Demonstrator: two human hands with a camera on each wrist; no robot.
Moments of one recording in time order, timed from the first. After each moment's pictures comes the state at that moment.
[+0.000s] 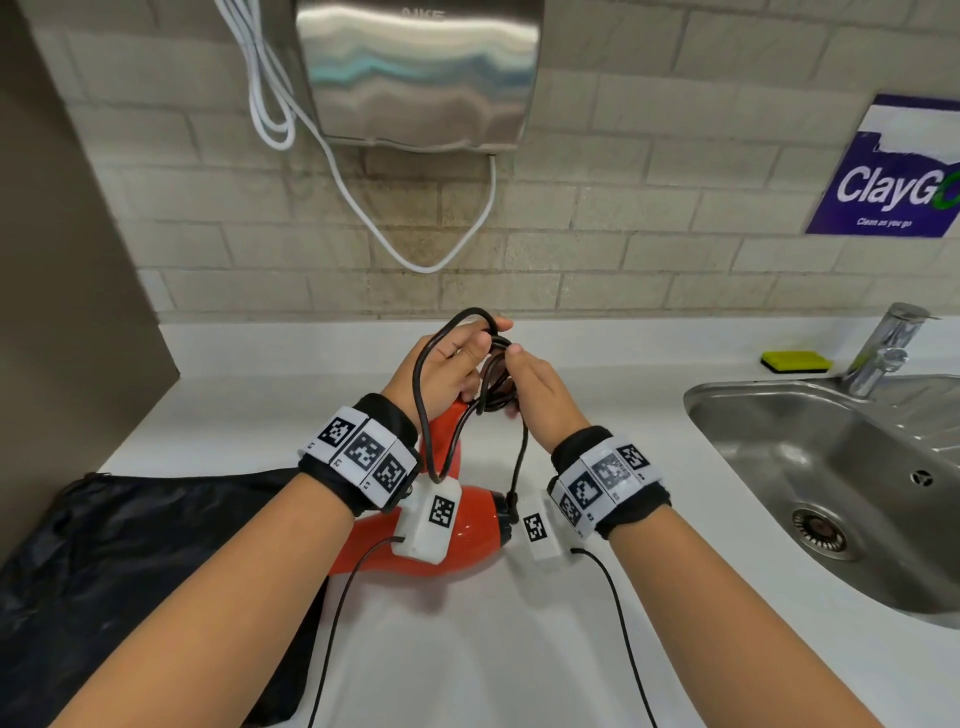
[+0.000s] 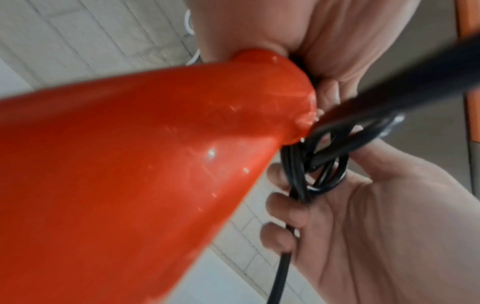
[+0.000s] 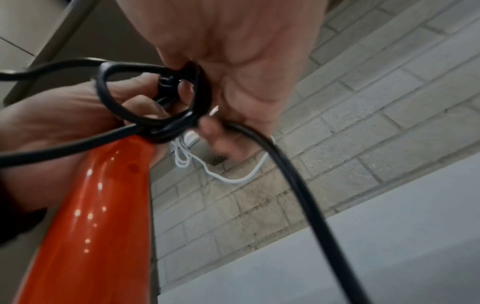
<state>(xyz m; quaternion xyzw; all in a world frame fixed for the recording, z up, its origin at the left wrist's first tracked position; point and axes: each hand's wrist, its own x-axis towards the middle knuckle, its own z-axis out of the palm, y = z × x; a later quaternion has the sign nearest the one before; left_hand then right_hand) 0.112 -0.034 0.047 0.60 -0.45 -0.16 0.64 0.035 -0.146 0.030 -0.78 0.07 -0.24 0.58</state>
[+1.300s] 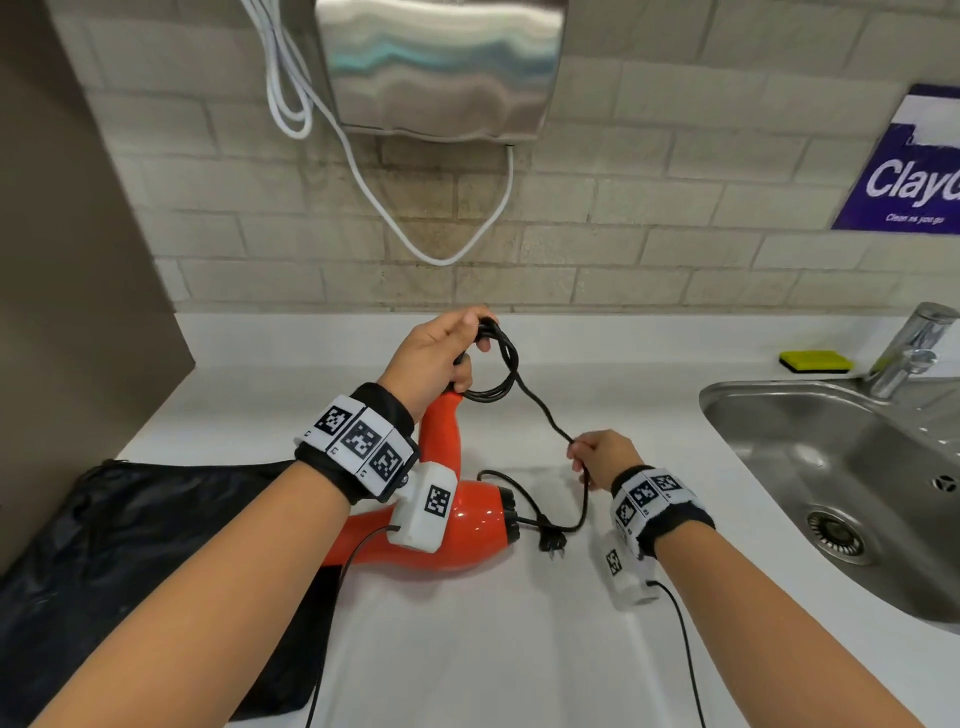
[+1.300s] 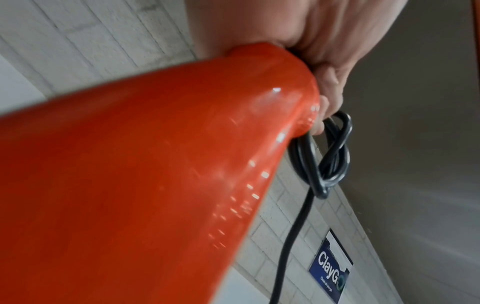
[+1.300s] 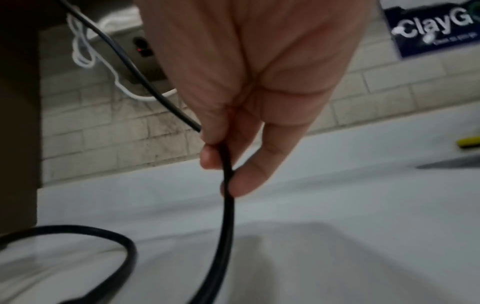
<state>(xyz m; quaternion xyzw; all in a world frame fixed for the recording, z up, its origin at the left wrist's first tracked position) 0.119 -0.026 0.053 0.59 -0.34 -0.20 0.70 0.019 -0.220 -0.053 -0.83 0.36 -0.03 0.43</state>
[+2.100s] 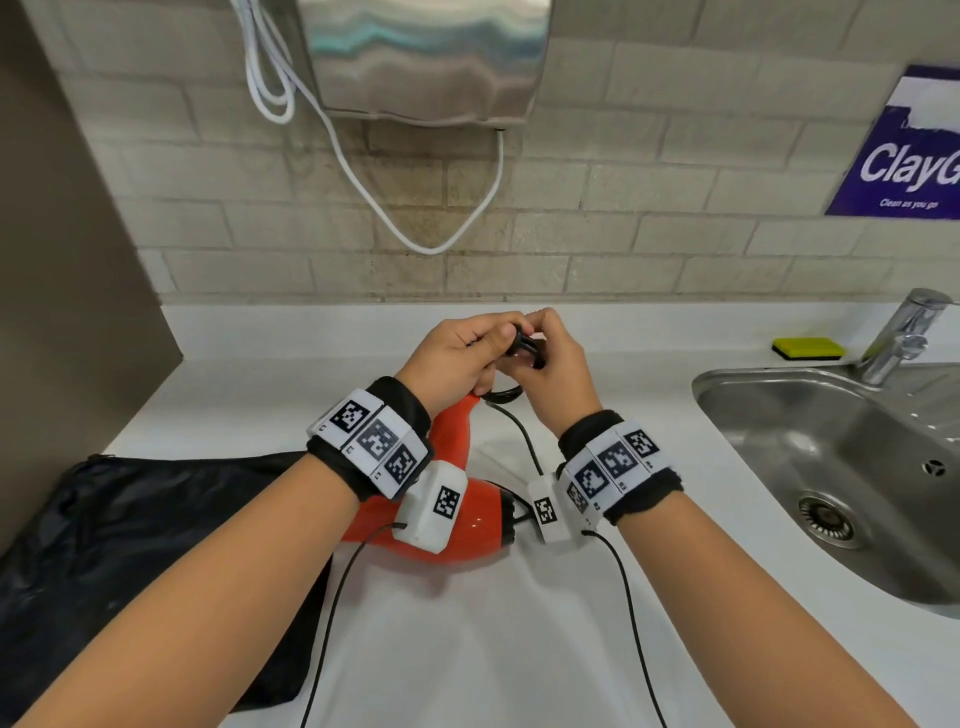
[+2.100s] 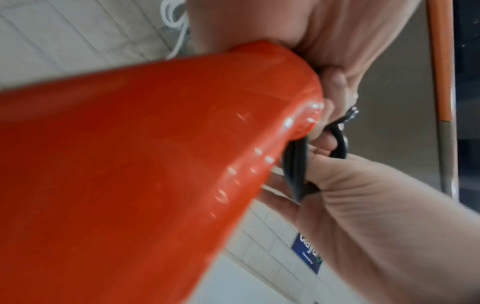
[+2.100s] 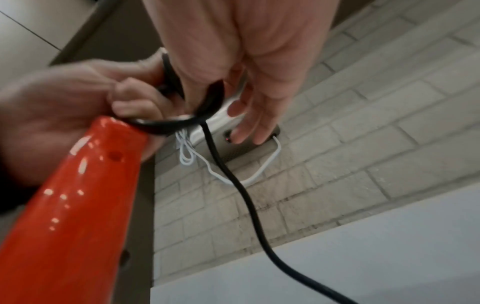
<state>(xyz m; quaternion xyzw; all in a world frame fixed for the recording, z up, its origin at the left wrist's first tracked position) 0.105 -0.040 0.051 0.62 -0.43 -0.18 0.63 0.036 -0.149 0.031 -0.80 0.06 -0.35 0.49</state>
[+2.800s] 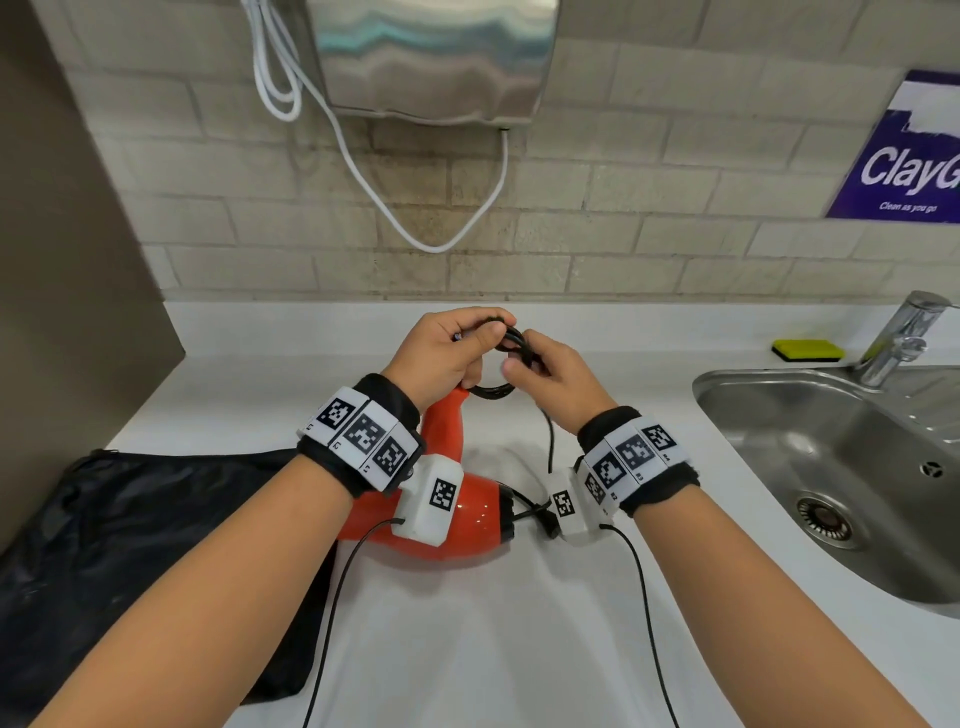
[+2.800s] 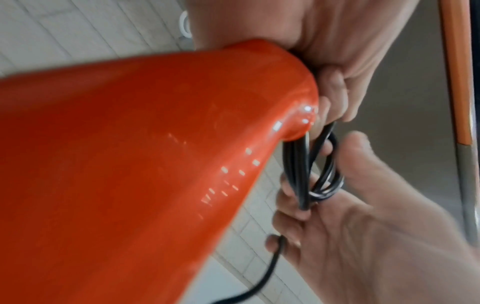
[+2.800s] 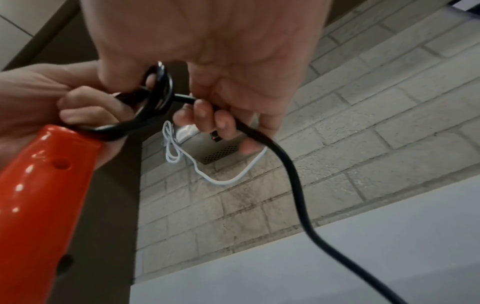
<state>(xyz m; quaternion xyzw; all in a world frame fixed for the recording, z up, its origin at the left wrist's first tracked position) 0.109 -0.030 0.053 0.62 -0.39 -0.16 0.66 0.029 -0.160 0.031 -0.86 0.03 -0.22 0.46</state>
